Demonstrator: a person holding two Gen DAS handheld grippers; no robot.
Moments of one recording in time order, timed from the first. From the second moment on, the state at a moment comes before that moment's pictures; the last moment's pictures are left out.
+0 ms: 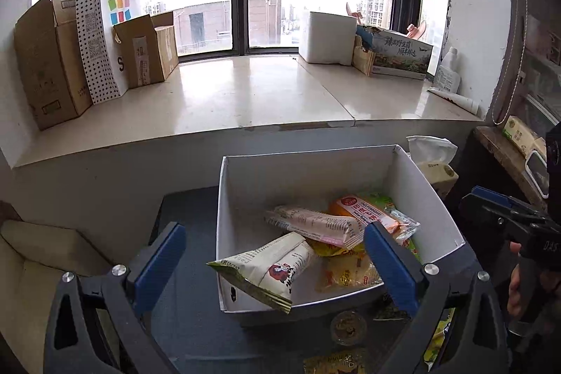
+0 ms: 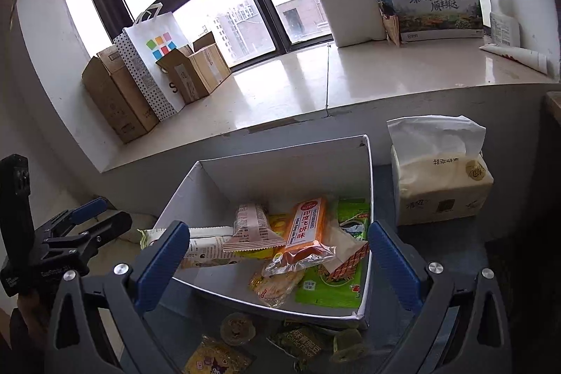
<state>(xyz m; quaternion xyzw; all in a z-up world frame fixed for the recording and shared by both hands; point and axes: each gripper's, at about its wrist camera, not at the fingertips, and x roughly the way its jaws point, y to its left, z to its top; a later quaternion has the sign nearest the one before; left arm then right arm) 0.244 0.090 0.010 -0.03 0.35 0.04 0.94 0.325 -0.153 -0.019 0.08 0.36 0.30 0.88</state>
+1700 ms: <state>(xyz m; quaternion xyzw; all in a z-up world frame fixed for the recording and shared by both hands) 0.067 0.036 -0.127 -0.12 0.46 -0.01 0.88 0.199 -0.193 -0.161 -0.07 0.45 0.23 0.86</state>
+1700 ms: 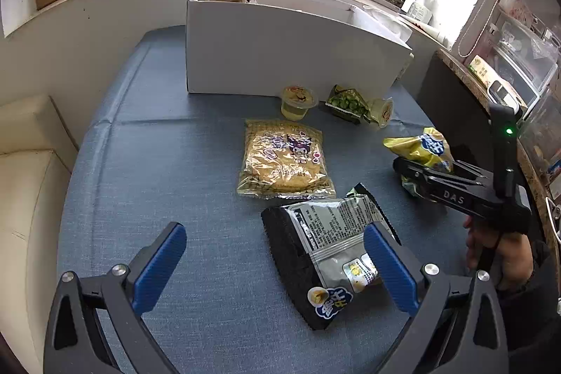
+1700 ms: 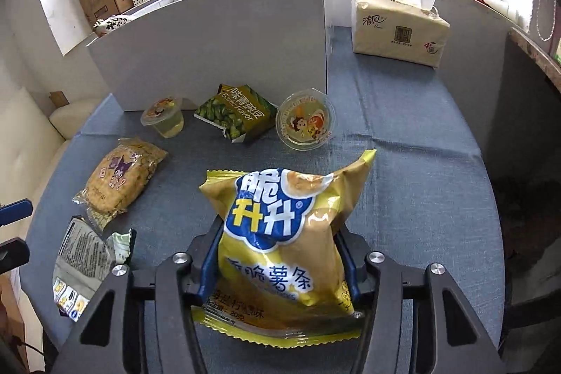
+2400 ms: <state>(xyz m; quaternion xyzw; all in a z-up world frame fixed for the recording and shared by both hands) 0.174 0.004 -0.170 -0.04 0.52 0.04 0.85 0.140 -0.262 -0.110 0.05 0.39 0.25 0.88</state>
